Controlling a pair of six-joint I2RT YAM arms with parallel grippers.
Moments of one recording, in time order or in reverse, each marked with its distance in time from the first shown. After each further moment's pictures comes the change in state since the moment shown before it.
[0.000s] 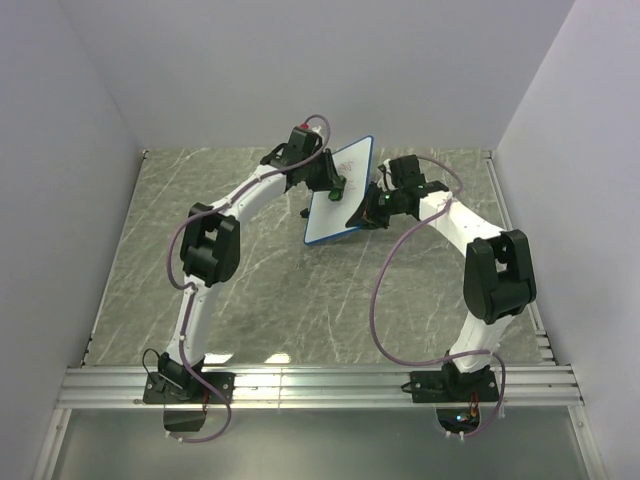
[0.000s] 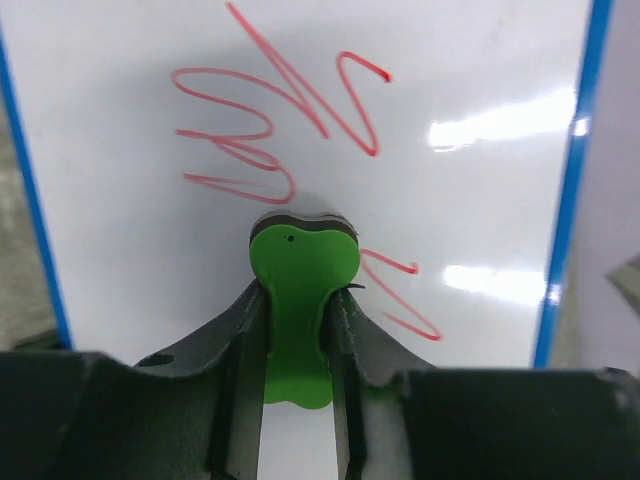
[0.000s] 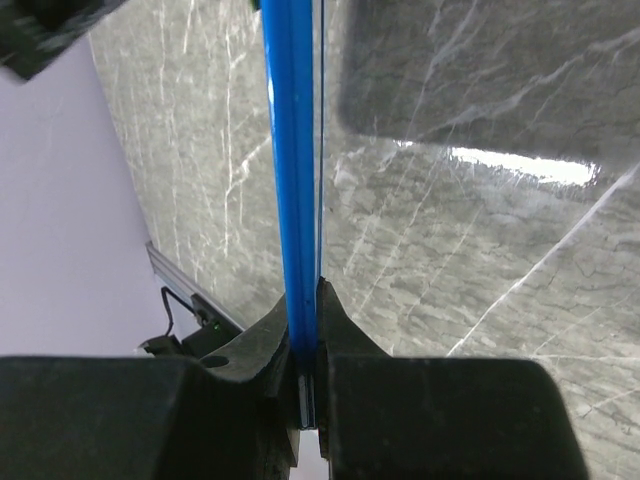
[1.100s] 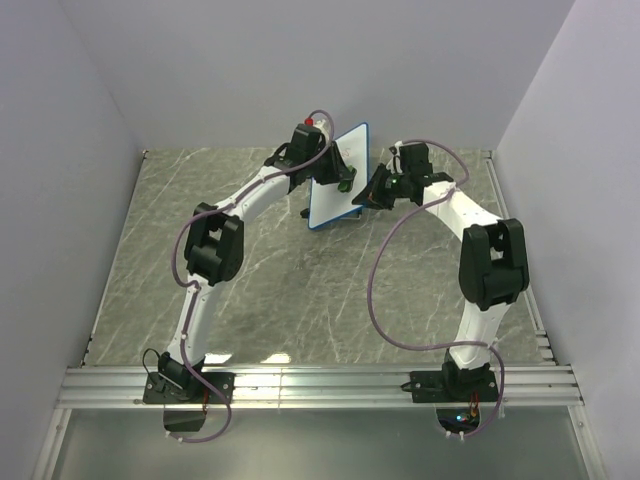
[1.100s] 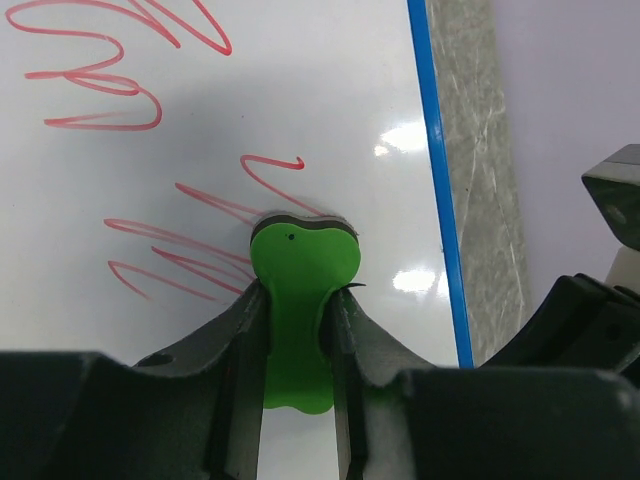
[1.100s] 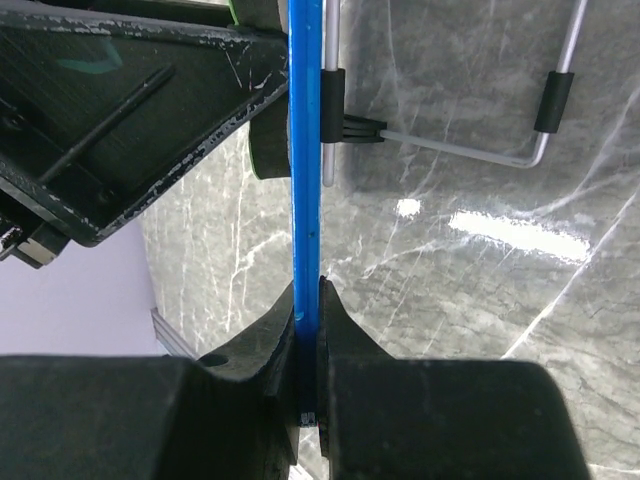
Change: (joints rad) left arm -0.015 0.032 0.030 0.155 0.050 -0.051; right arm -0.072 0.107 0.103 0.124 0.016 -0.003
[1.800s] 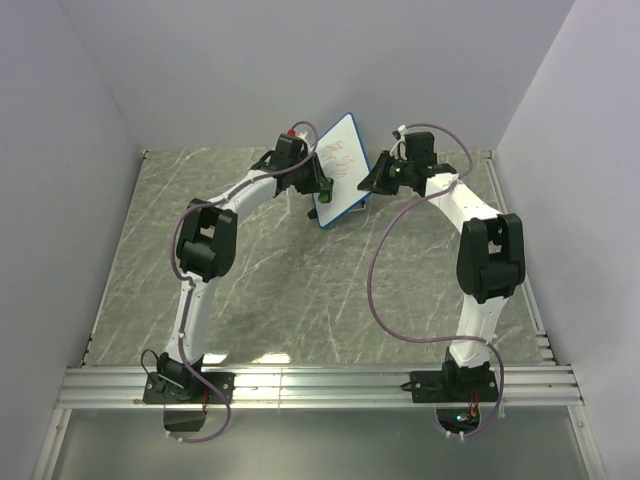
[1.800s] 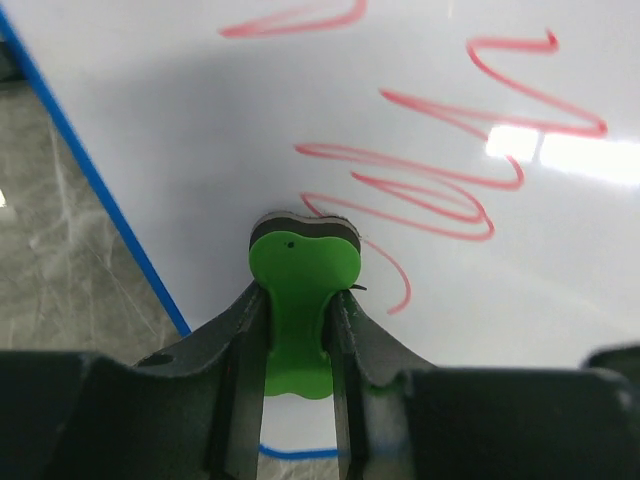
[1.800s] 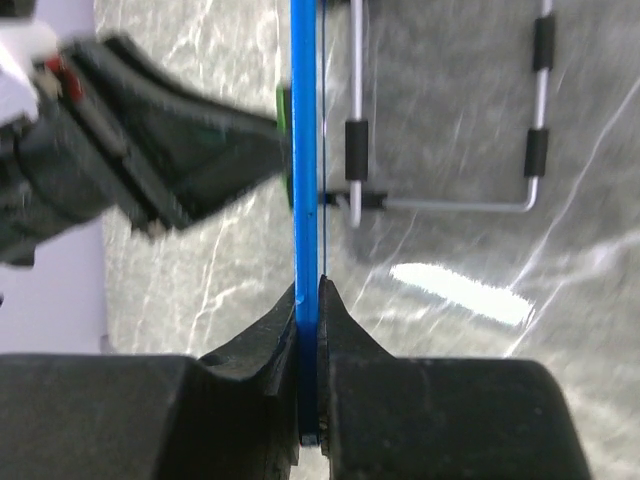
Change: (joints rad) left arm 0.078 -0.013 -0.147 0.008 -0.005 0.072; right arm -0.037 0.070 0.120 0.049 0.020 -0.131
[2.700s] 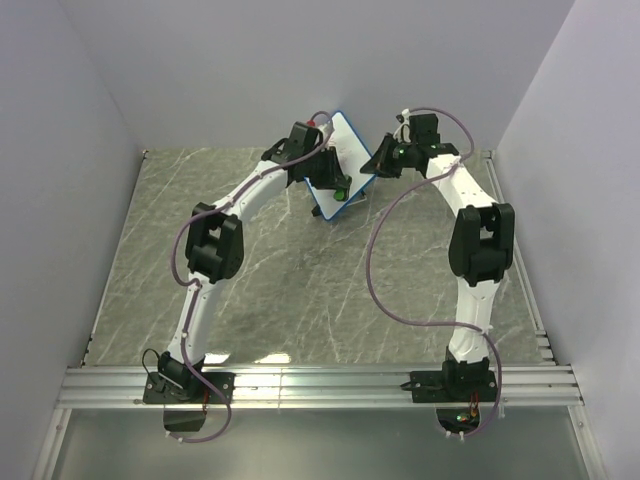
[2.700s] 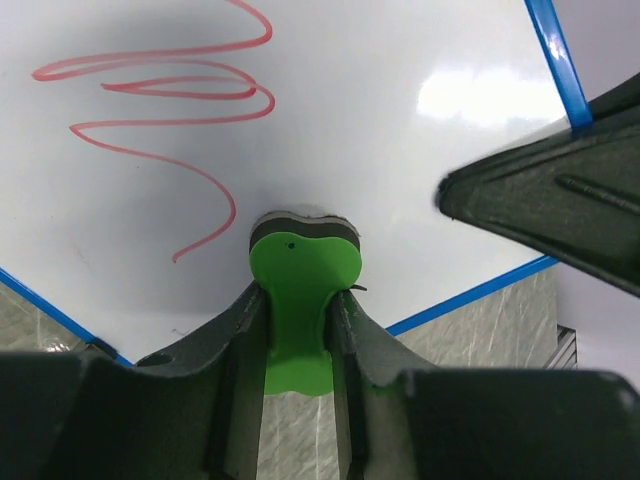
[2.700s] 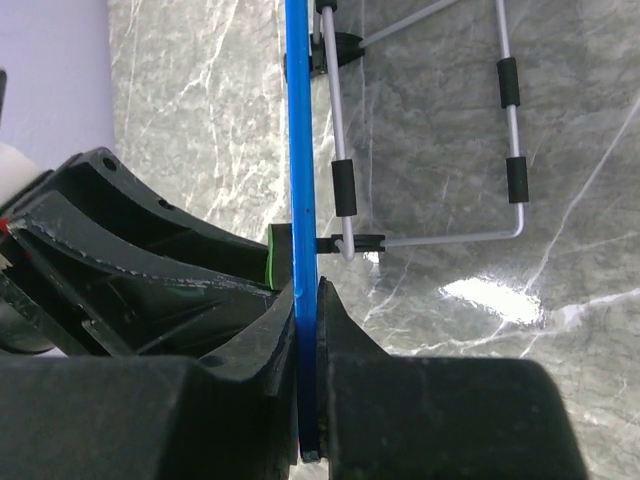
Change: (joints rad) left arm -0.056 0.040 0.254 -0.238 0.092 0.015; right arm -0.046 0.177 0.326 -0.196 -0.040 -0.010
